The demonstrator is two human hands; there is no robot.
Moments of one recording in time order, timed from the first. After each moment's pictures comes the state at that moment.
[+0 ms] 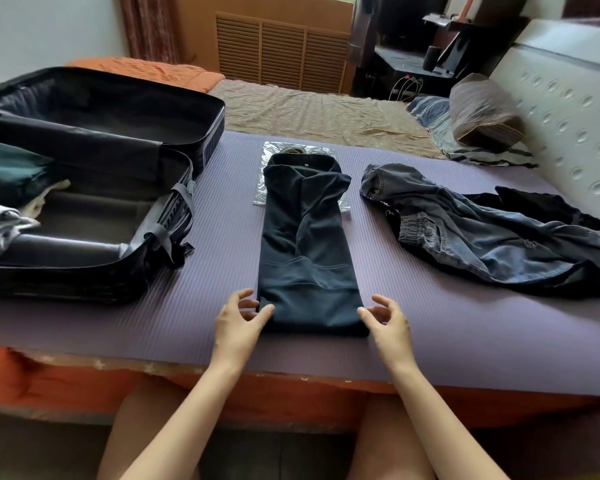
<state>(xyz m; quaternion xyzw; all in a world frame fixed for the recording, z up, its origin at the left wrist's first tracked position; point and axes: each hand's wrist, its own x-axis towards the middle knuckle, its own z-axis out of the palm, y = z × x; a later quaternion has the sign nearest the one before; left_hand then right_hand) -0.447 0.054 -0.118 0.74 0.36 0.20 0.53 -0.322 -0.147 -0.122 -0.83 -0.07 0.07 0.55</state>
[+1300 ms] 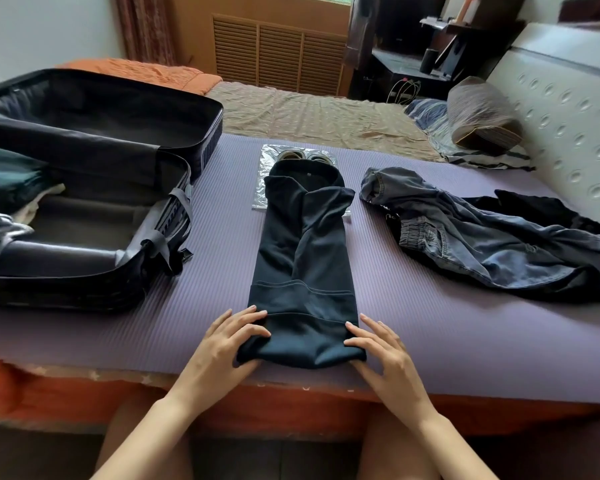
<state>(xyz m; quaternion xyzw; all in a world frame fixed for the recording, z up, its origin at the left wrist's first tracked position) -0.485 0.091 -0.152 0.93 -0.01 0.24 0.28 -0.338 -0.179 -0.145 -0.82 -0.46 -0.09 0.34</state>
